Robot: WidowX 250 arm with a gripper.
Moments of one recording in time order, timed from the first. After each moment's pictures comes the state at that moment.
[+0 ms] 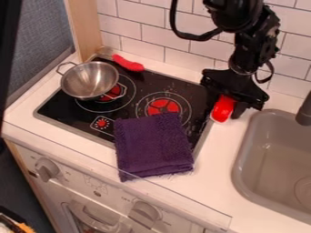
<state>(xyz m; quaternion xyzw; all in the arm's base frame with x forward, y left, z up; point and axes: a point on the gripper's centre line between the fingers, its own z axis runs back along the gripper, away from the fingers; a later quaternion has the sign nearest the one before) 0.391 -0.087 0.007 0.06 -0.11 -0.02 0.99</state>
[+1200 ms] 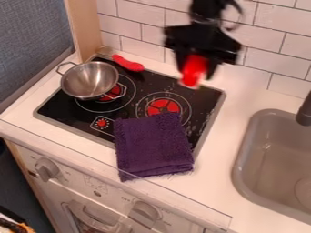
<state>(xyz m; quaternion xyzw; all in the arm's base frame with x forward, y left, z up) 0.350 -0.015 0.111 0.04 -0.19 0.07 0.98</state>
